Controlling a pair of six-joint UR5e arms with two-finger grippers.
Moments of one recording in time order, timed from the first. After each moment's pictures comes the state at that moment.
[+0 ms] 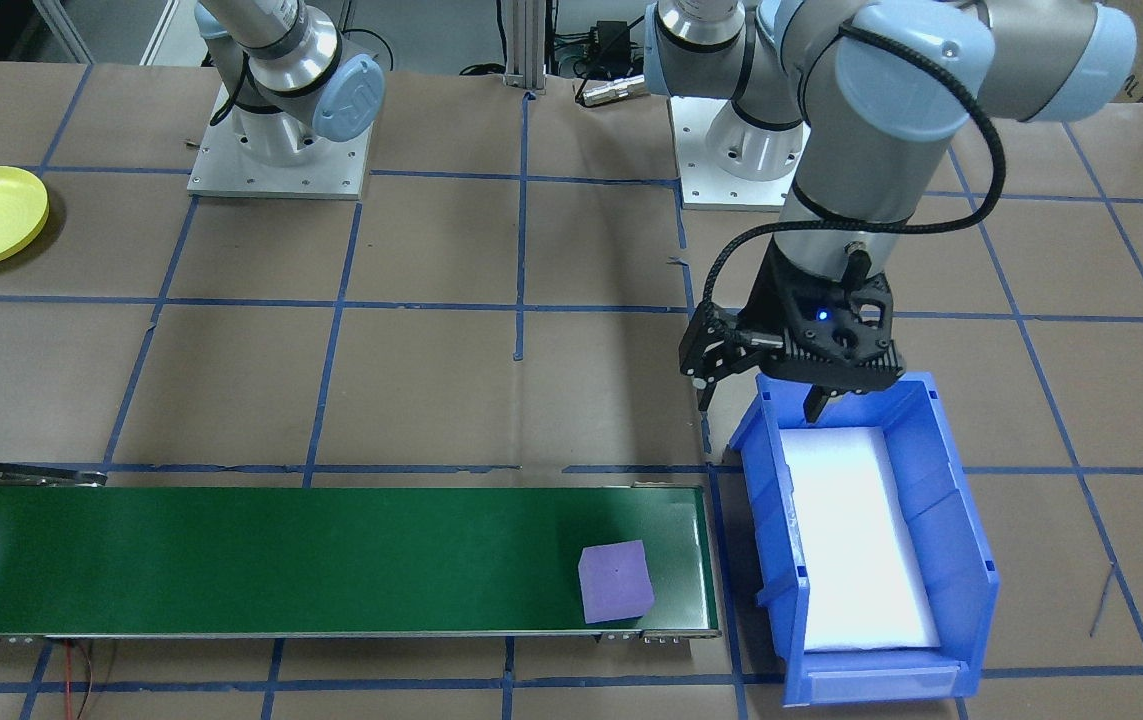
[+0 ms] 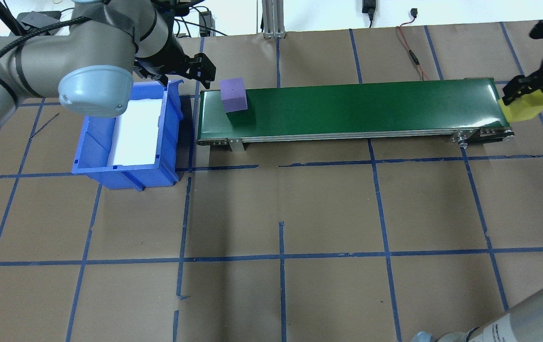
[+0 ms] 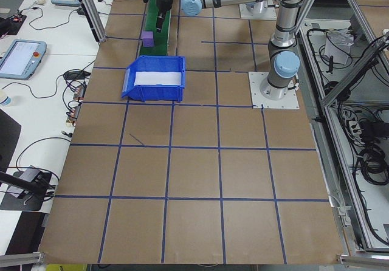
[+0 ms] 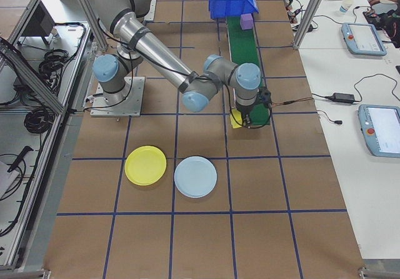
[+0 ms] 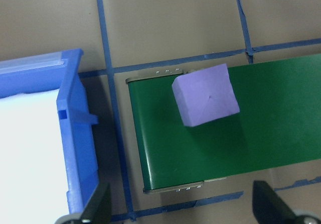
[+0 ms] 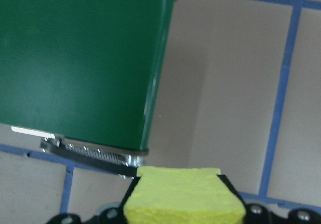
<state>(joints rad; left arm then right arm) -1.61 -1.72 -1.60 -1.18 1.55 0.07 0.86 -1.22 1.61 -1.96 -1.44 -0.88</state>
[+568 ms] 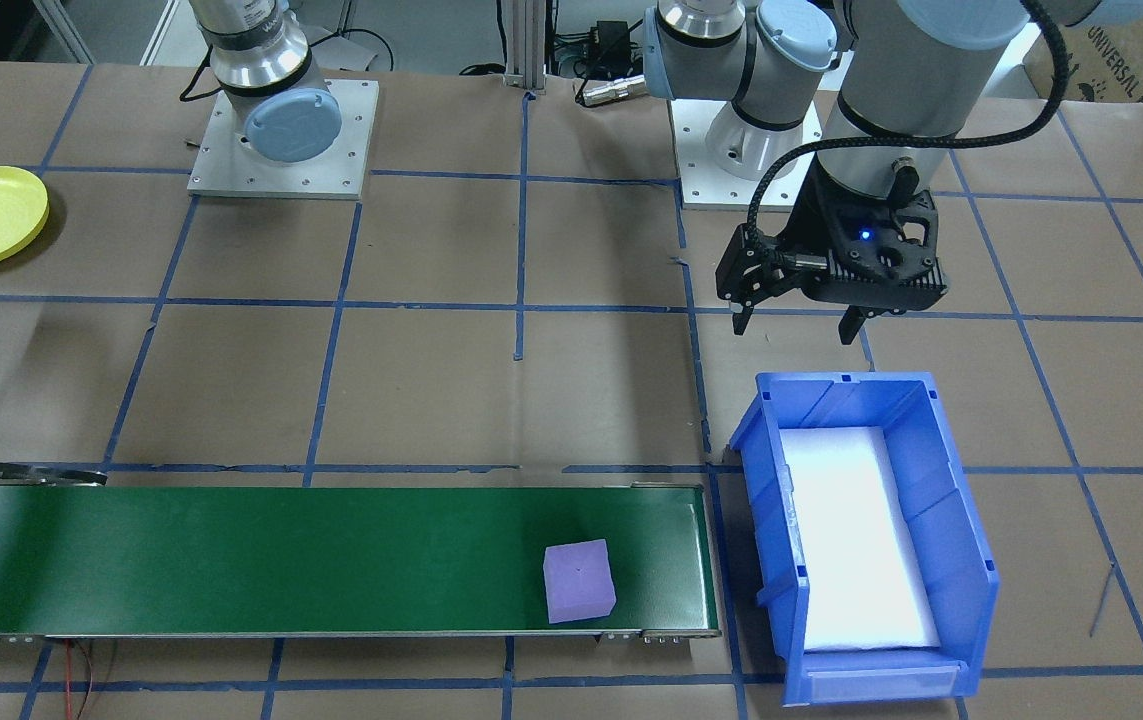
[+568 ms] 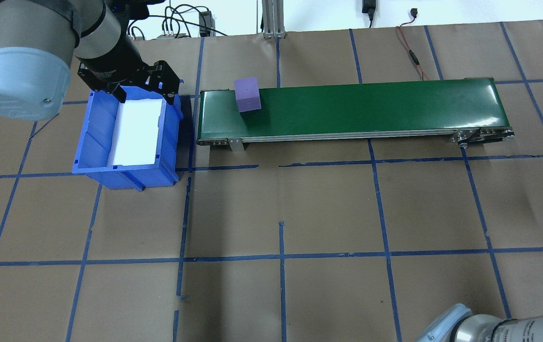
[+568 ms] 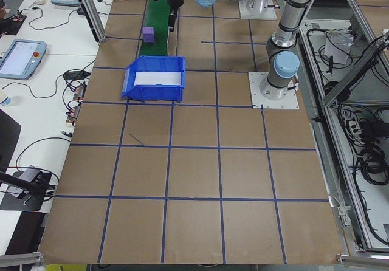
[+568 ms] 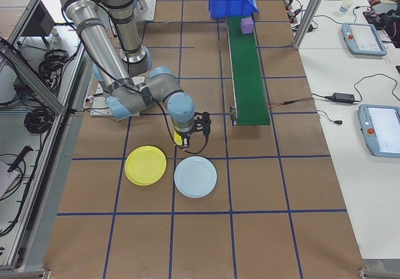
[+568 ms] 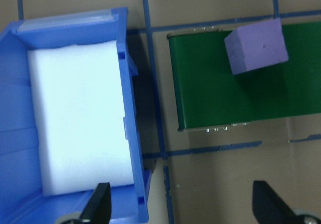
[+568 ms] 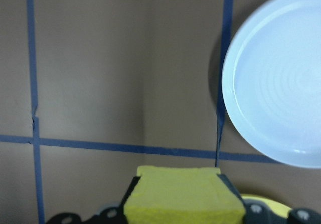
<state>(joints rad) -1.58 -1.63 -1.61 -1.35 1.57 0.09 0.43 -1.49 1.97 -1.89 -1.49 -1.16</state>
